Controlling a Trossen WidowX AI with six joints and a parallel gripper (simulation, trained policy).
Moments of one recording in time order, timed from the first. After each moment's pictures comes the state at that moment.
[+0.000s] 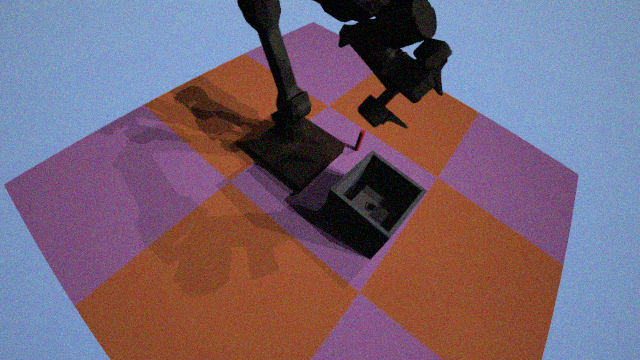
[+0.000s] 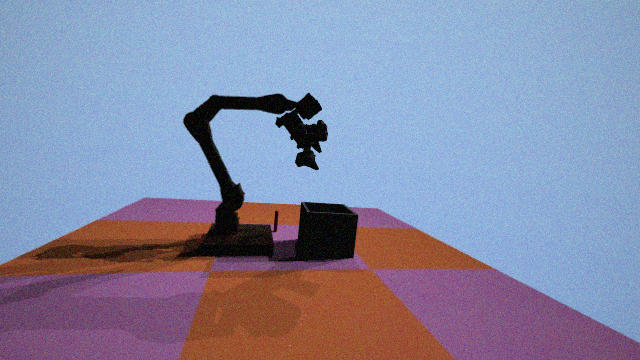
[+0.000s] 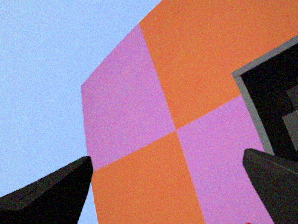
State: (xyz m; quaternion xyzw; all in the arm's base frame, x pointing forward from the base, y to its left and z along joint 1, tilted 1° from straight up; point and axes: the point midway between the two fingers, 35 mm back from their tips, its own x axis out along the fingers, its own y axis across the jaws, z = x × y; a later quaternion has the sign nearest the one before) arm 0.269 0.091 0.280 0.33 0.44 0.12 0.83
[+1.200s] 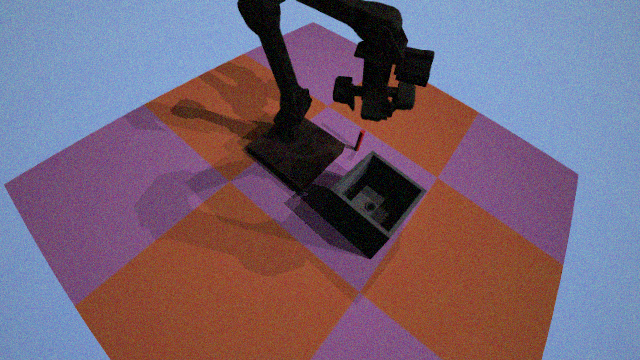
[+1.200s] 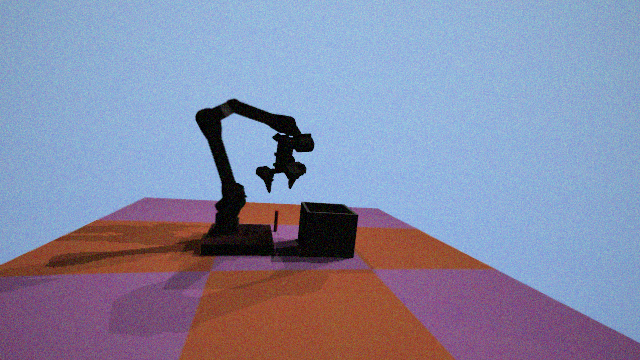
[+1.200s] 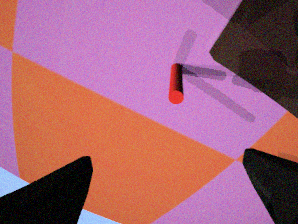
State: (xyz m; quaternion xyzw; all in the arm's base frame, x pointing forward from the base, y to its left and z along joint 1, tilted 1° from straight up) arm 0.157 0.139 0.159 0.40 0.69 -0.21 0.56
